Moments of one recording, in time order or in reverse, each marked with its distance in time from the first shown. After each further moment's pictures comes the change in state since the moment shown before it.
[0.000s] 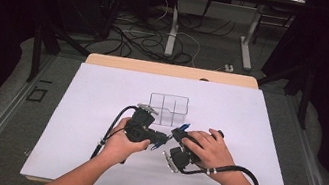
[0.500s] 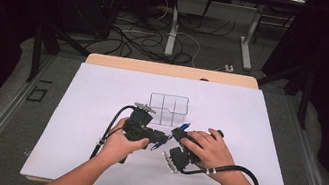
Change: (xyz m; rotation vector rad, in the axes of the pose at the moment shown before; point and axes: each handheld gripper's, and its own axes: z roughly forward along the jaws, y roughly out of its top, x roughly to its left) left arm 0.009 -0.003 -0.002 -0.035 -0.021 -0.036; right arm 0.000 0.001 0.000 0.013 0.002 -0.009
